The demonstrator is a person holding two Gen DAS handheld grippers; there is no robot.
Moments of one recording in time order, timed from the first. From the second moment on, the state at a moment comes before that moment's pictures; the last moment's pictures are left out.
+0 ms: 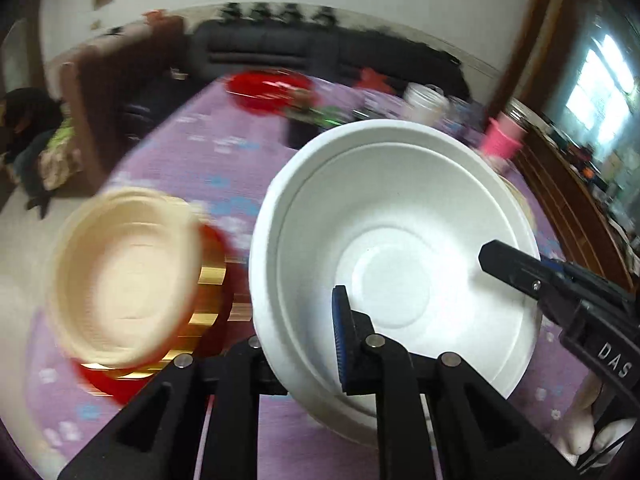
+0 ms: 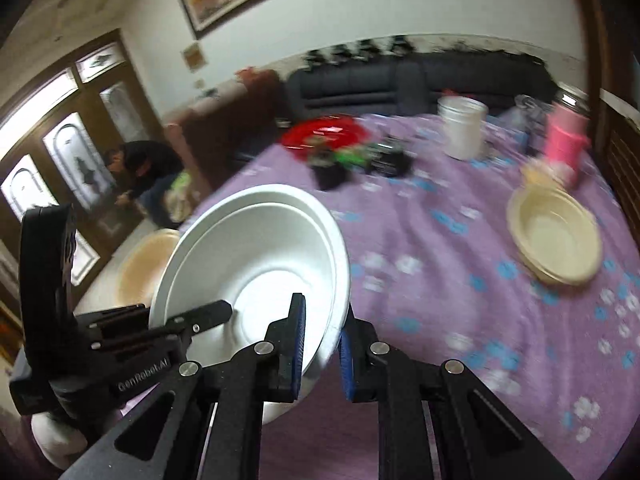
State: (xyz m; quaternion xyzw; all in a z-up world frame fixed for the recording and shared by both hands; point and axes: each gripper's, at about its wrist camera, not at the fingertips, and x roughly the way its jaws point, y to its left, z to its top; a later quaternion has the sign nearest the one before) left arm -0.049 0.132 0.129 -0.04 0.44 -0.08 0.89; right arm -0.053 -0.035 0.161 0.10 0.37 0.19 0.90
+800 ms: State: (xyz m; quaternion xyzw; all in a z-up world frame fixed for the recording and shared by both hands) left arm -0.024 0.298 0.113 -0.09 0.44 0.06 0.89; right arm 0.011 0.163 0.120 -0.01 0.41 0.24 0.88
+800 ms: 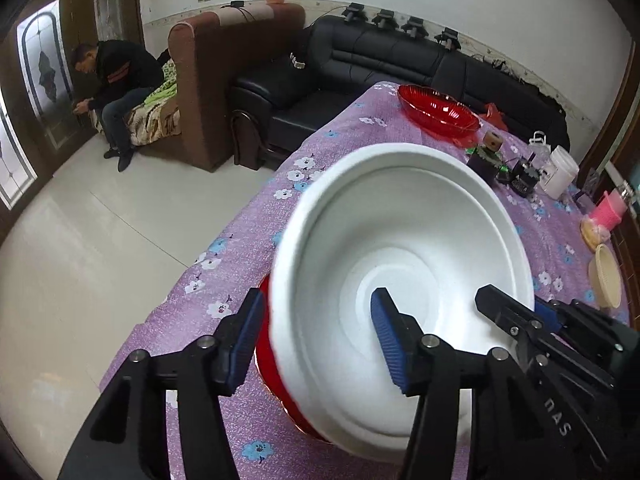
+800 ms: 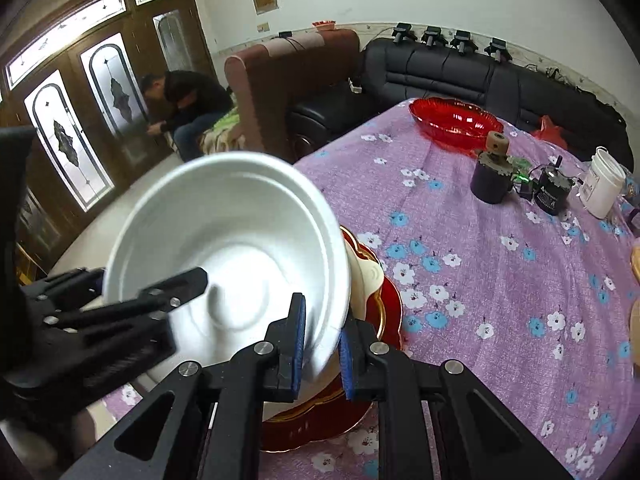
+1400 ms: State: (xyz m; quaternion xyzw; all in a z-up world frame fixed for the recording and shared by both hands) left arm -0.101 0.315 0.153 -0.11 0.34 0.06 0.93; right arm 0.005 0.149 0.126 0.04 0.36 0.23 0.90
